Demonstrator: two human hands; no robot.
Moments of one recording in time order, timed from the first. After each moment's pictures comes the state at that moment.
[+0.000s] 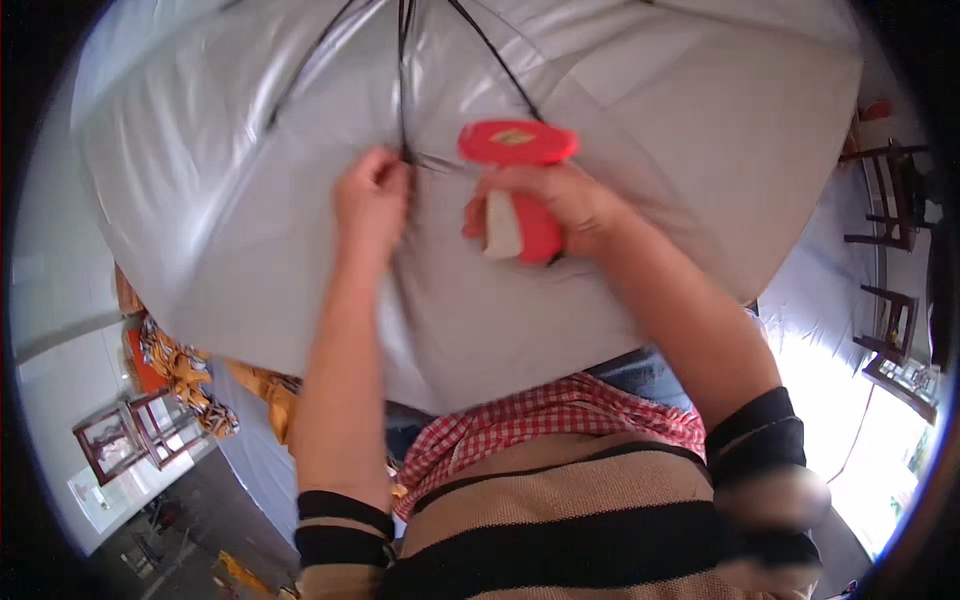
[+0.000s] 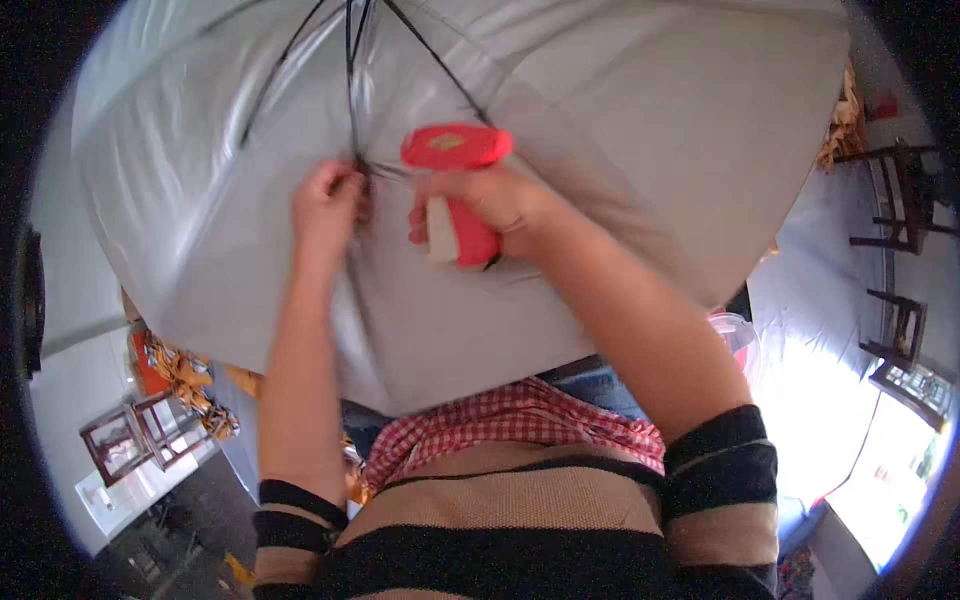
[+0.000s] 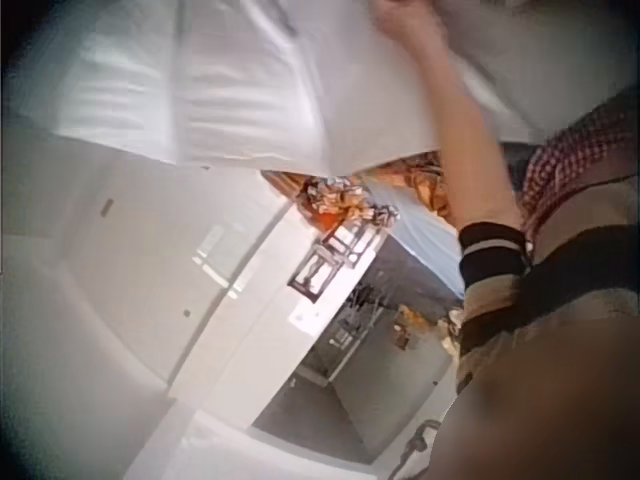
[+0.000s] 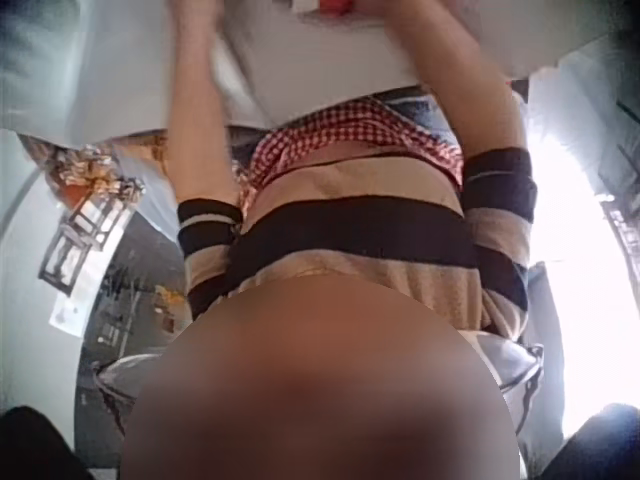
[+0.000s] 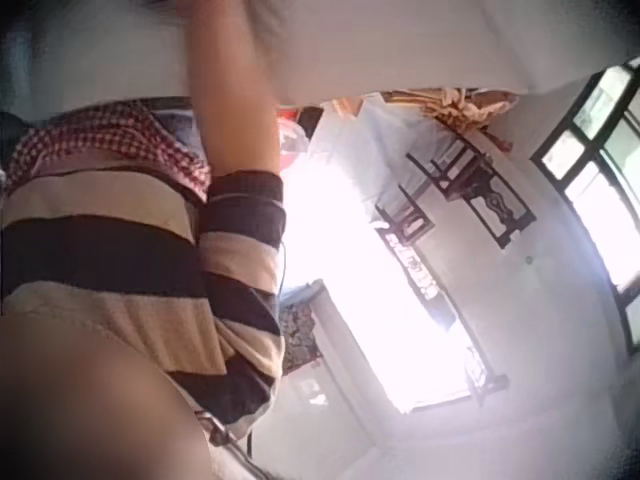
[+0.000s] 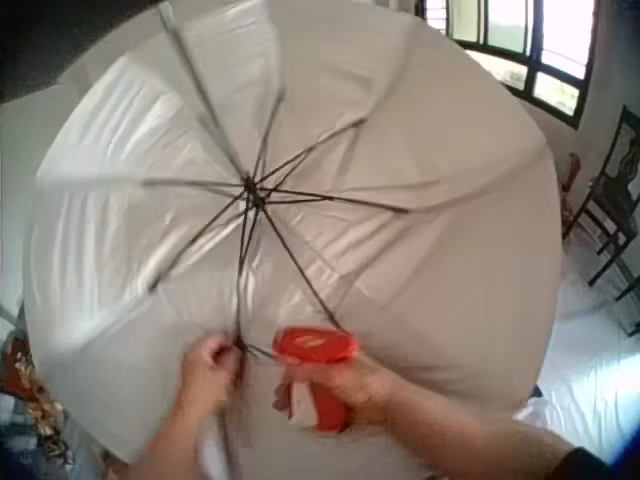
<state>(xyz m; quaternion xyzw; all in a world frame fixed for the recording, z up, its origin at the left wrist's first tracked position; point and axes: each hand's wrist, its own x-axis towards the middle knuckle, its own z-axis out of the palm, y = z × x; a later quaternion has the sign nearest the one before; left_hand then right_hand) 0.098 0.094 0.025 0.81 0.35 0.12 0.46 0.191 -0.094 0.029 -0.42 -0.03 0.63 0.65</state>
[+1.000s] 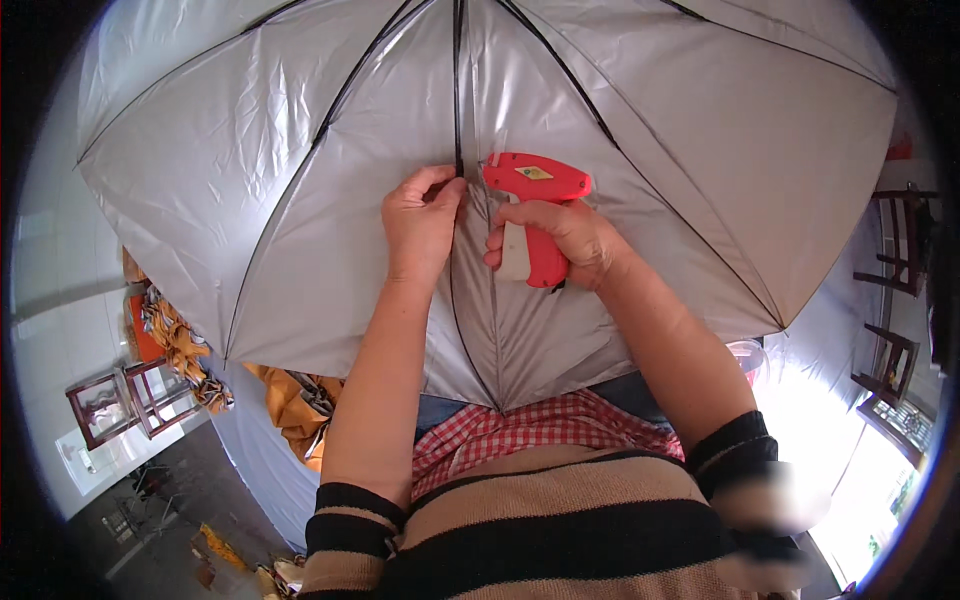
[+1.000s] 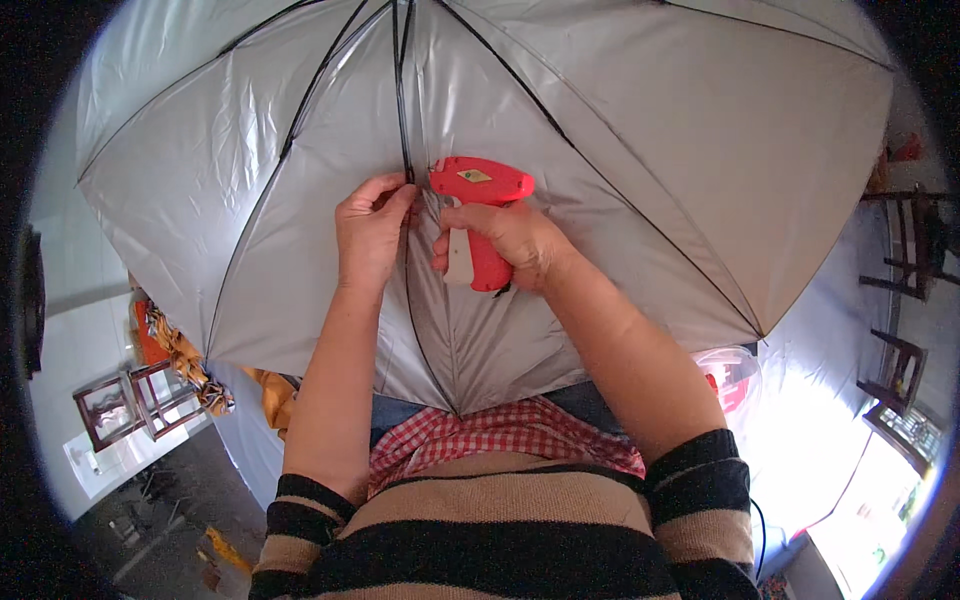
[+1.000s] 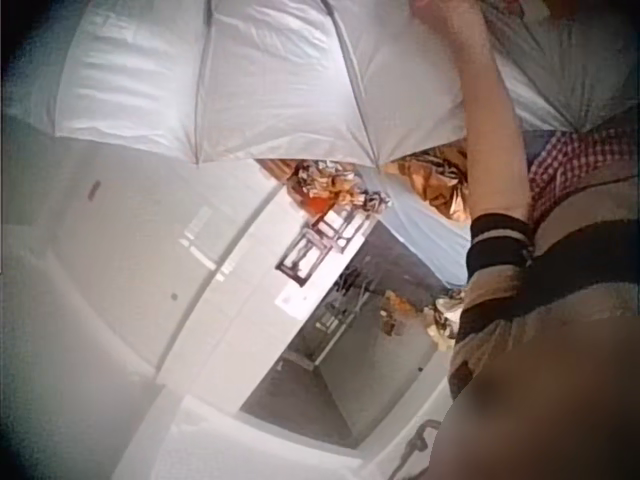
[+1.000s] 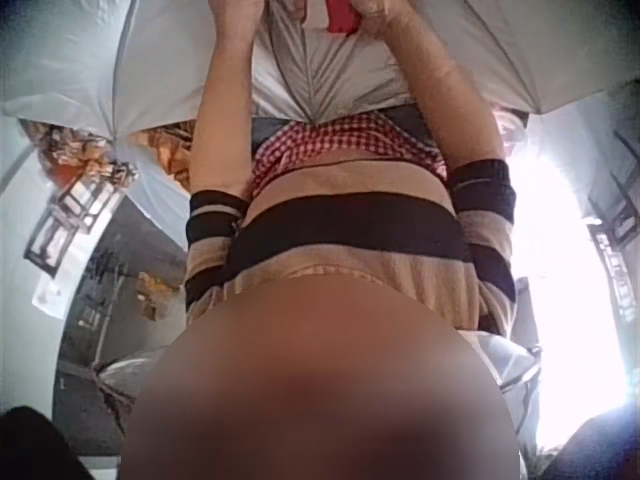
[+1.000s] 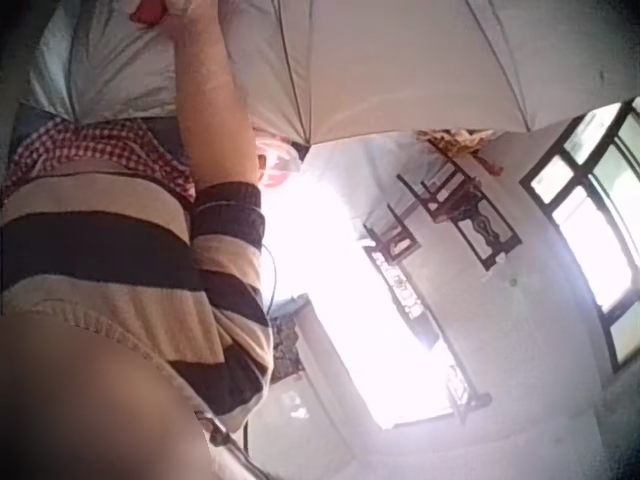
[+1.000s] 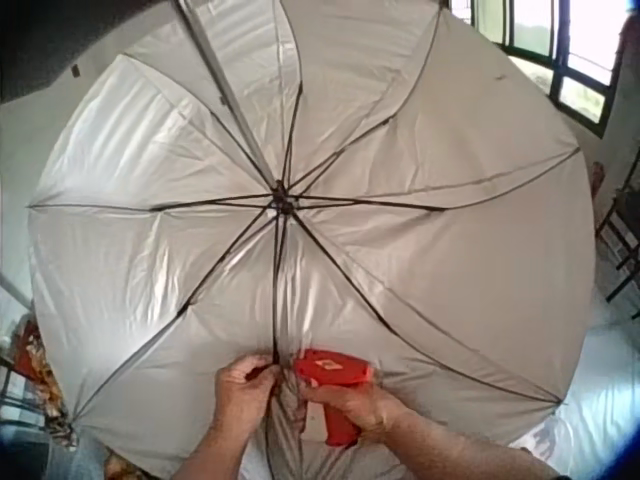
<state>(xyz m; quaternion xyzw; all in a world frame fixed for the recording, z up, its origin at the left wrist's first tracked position) 0.092 0.063 0.001 0.74 0.34 0.19 0.55 0.178 -0.086 0.010 -0.41 0.04 0.60 0.68</state>
